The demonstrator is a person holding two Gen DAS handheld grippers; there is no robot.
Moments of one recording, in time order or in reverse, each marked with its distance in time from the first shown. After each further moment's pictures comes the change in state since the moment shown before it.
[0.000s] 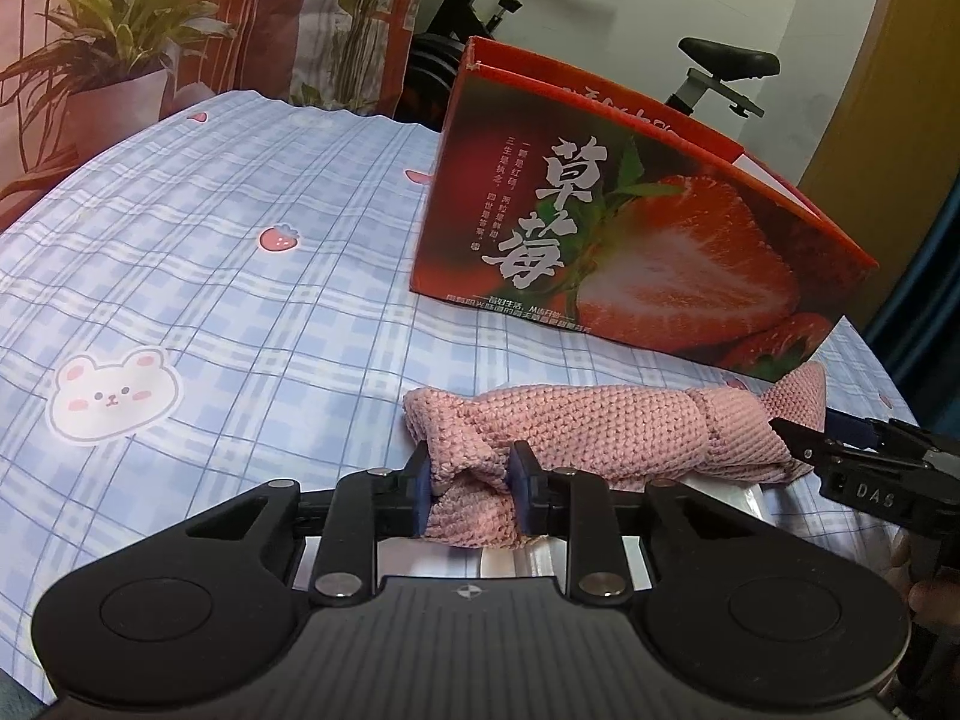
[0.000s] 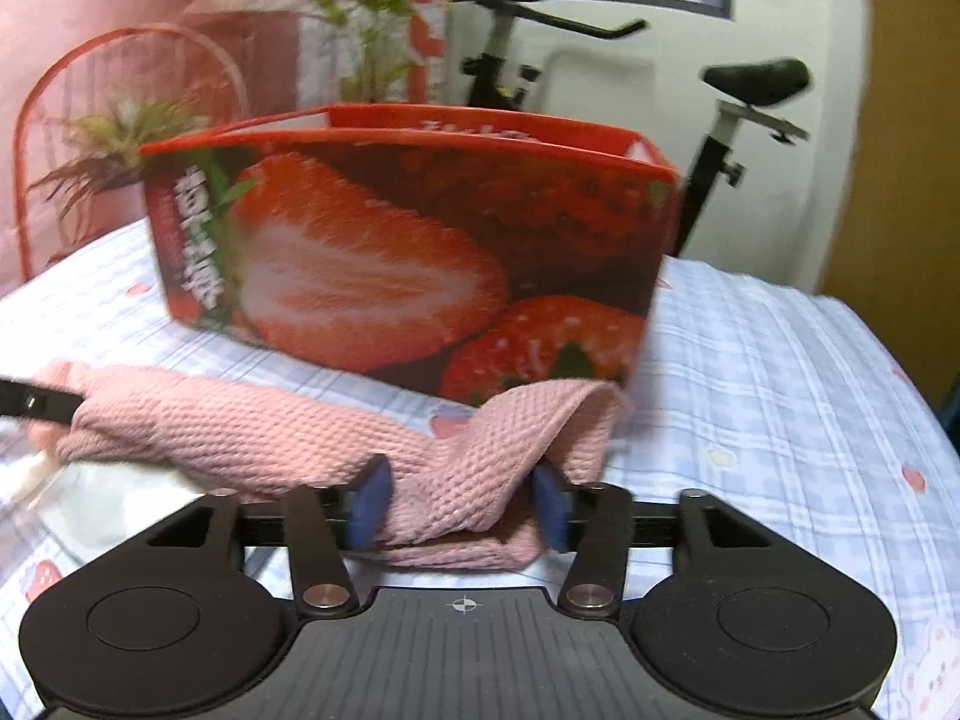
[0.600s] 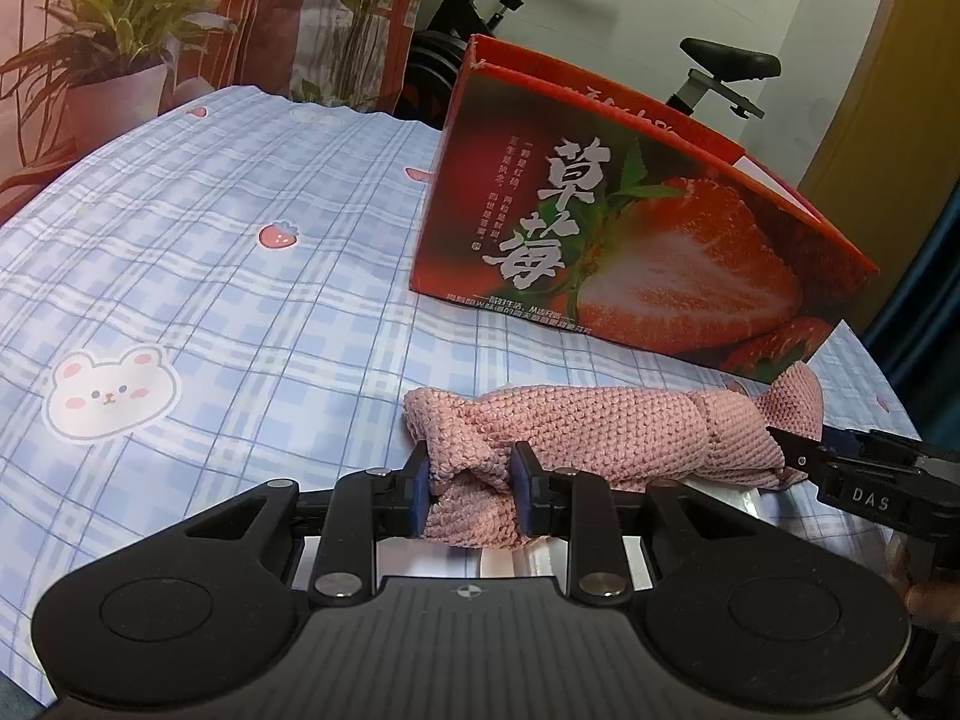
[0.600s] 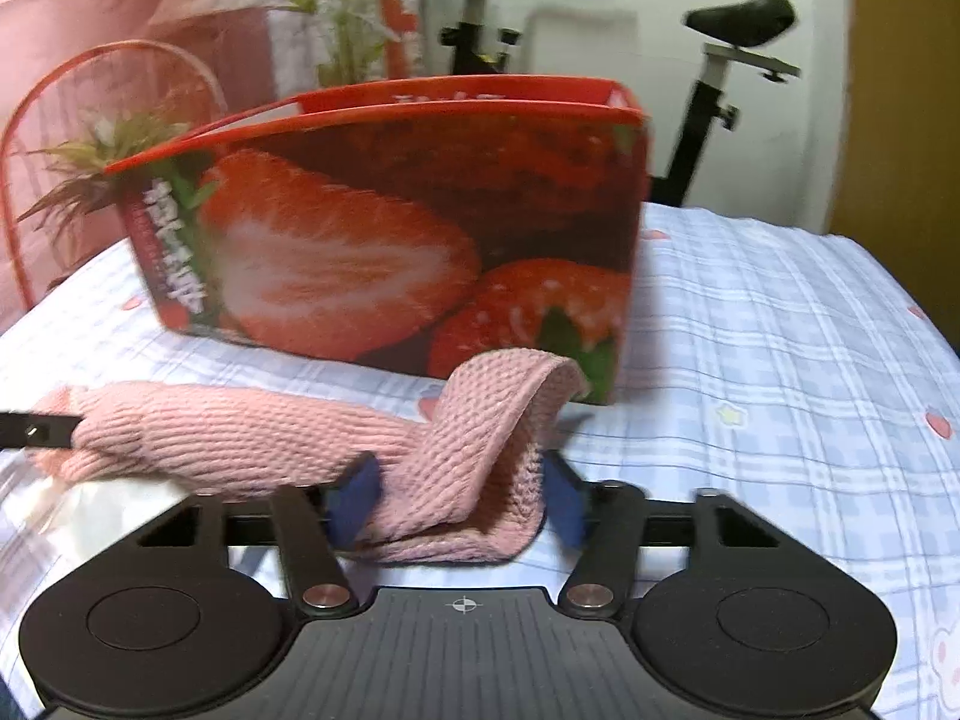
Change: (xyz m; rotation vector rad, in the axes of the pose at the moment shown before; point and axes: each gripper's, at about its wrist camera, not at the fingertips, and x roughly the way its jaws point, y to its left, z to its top) left arm 0.000 0.000 0.003 -0.002 0.003 -0.006; right arm 0.009 -0.011 0.000 0.065 0.061 0.062
